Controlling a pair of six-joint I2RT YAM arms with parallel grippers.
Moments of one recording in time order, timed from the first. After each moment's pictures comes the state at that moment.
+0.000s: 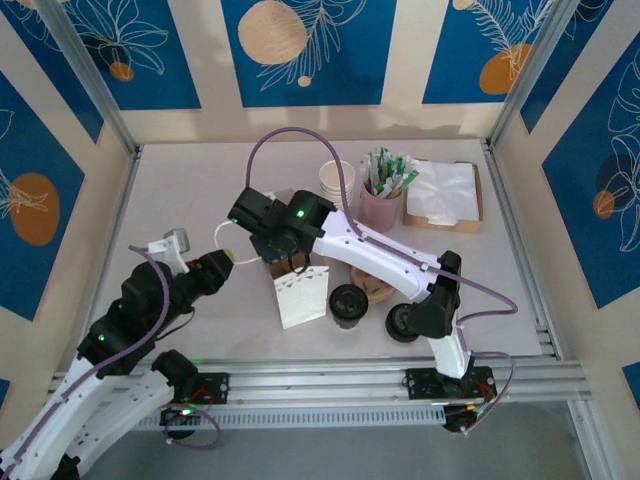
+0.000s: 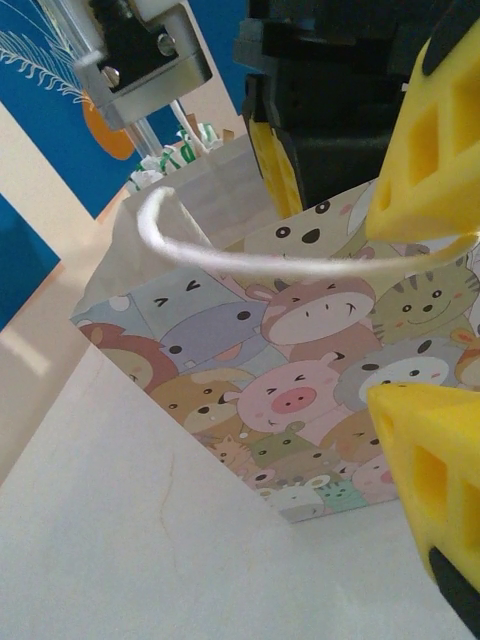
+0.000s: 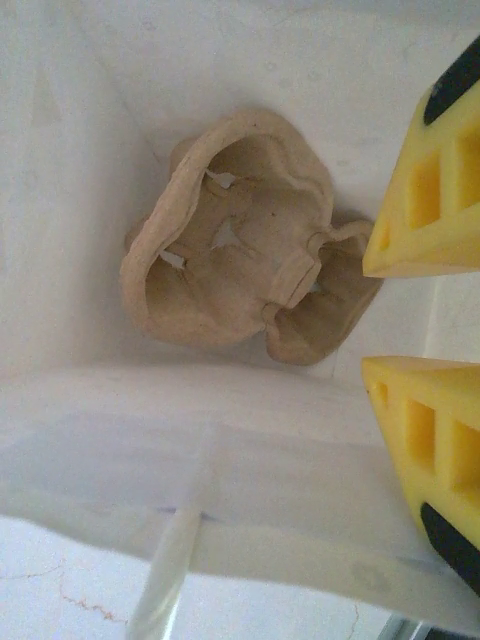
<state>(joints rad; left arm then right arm) -0.64 0.48 0.75 -0.61 -0.10 -0.84 1.13 1.98 2.18 -1.33 0.32 0.52</state>
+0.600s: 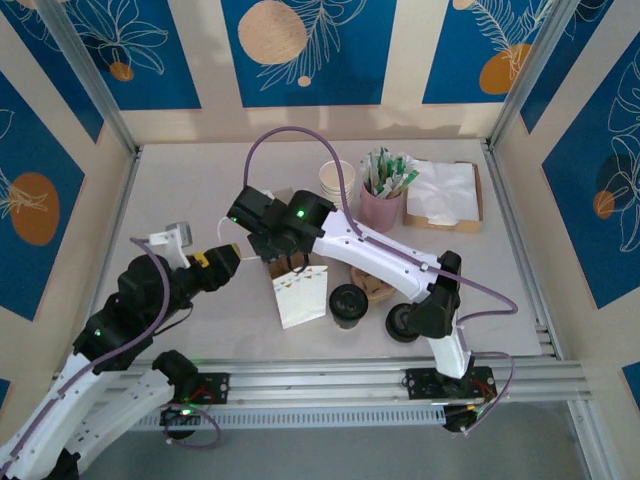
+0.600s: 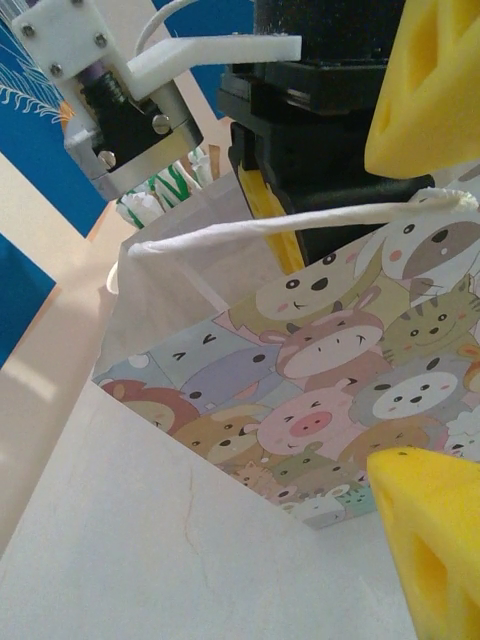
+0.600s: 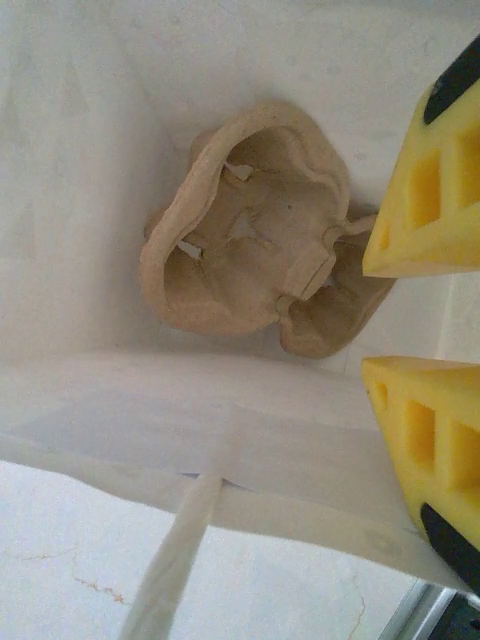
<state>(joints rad) -0.64 0.52 0.83 -0.63 -0.07 -0.75 1.13 1.98 2.18 -1.31 0.32 0.49</state>
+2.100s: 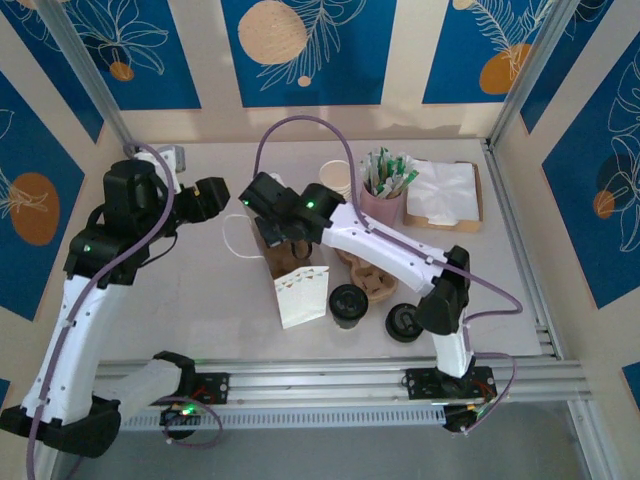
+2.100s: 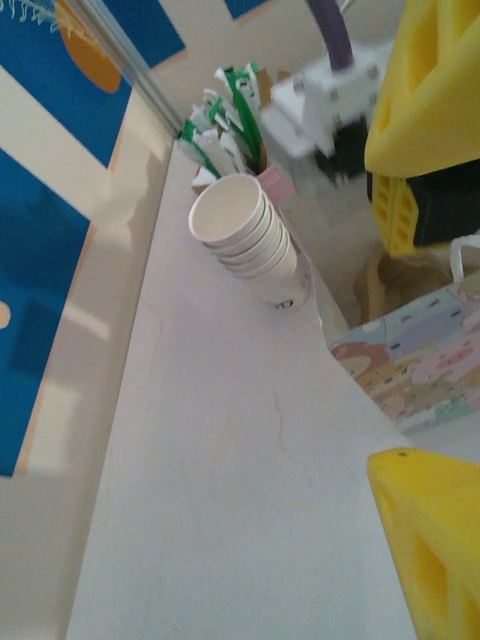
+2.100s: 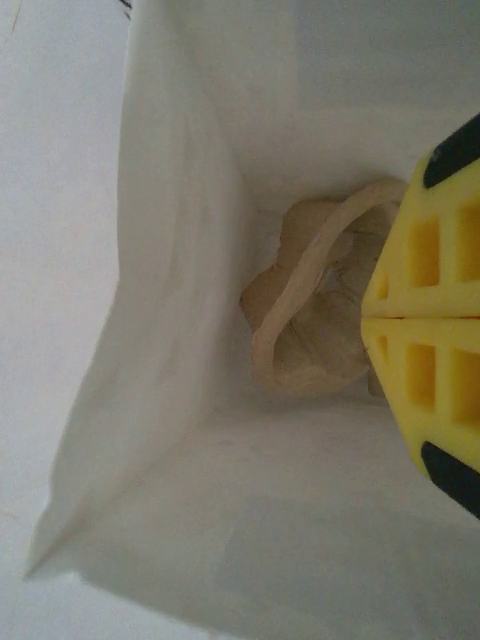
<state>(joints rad) -0.27 1.03 1.43 -0.87 0.16 -0.45 1.05 1.95 2.06 -1.13 0.36 0.44</state>
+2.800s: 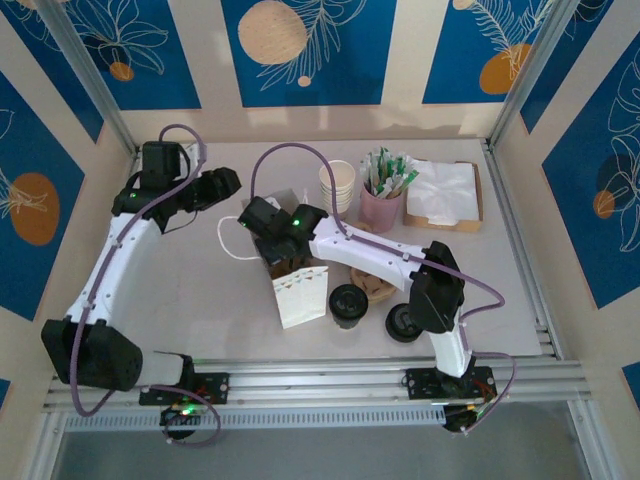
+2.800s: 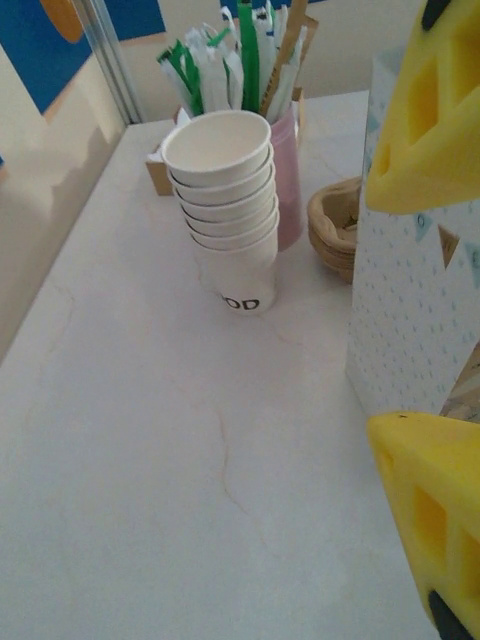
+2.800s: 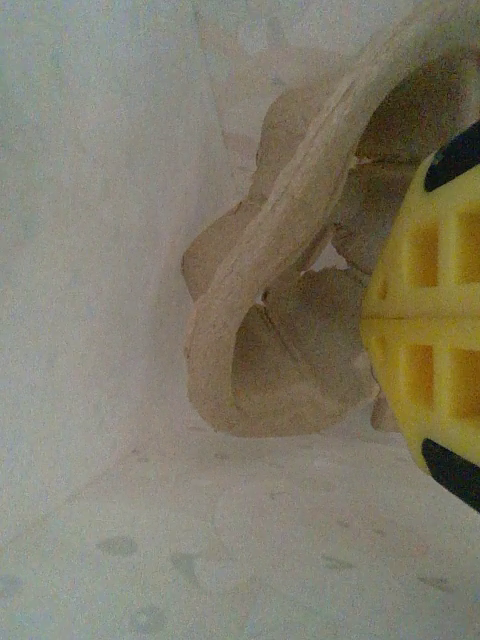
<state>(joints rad) -0.12 1.35 1.33 -0.69 0.44 -0.53 1.05 1.97 1.83 -0.96 0.34 0.41</state>
